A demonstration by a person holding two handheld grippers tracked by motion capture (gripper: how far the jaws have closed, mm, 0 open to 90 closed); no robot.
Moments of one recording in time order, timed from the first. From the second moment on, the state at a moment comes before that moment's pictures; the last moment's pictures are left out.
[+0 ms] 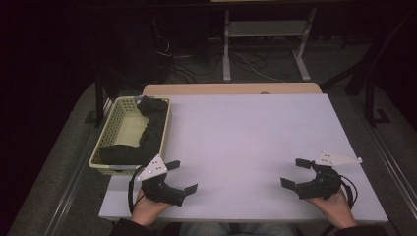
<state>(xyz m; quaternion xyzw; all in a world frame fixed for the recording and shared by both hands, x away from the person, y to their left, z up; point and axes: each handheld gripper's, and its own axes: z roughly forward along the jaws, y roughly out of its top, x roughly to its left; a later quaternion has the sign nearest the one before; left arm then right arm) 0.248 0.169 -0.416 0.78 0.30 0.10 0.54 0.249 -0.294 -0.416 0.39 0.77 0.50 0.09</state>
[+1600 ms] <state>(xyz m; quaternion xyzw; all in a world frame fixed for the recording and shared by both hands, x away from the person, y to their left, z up) 0.249 0.170 -0.391 0.81 0.30 0.08 0.50 0.247 -0.300 -0.419 0.39 0.78 0.49 0.07</state>
